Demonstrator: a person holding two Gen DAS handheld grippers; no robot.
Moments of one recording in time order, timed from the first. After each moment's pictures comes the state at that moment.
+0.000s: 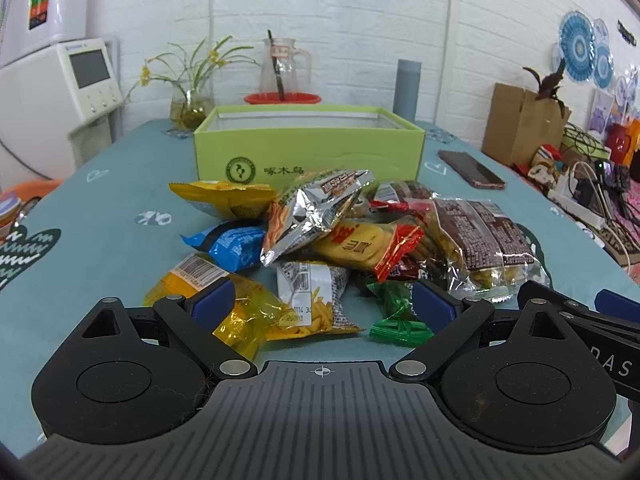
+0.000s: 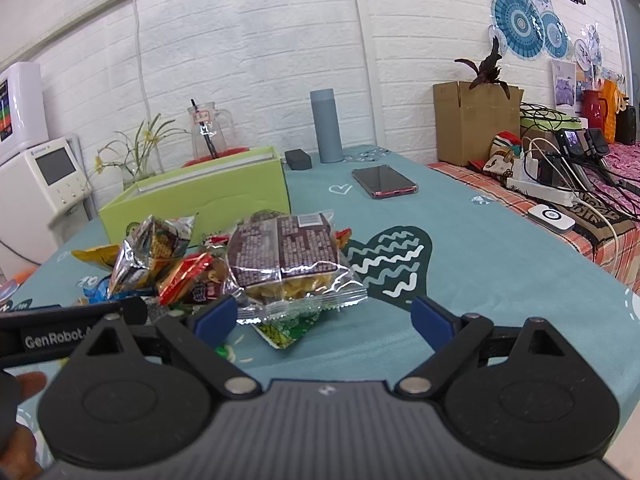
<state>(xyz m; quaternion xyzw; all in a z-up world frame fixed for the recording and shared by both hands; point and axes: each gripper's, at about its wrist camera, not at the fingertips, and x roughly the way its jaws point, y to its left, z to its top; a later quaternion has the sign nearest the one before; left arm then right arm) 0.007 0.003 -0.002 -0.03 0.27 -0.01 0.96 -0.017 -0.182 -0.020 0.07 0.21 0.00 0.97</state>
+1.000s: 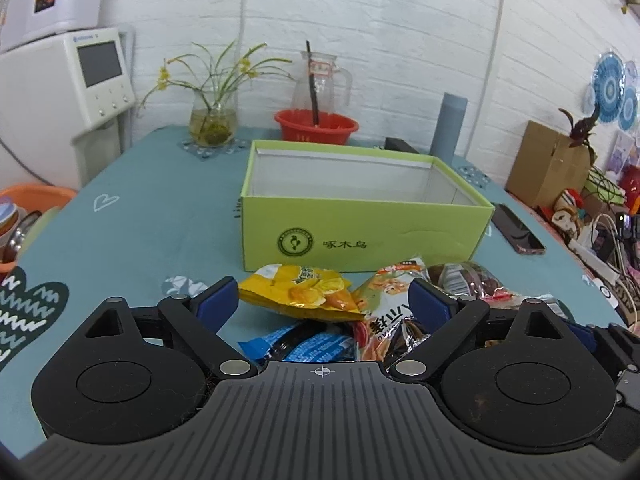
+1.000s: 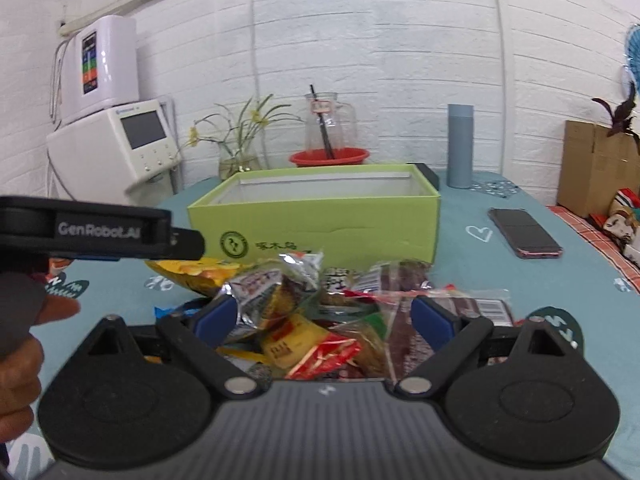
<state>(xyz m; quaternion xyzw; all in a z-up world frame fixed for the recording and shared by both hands) 0.089 0.083 0.040 -0.08 0.27 0.00 0.96 0.070 -0.090 0.002 -0.01 0.21 0.17 0.96</state>
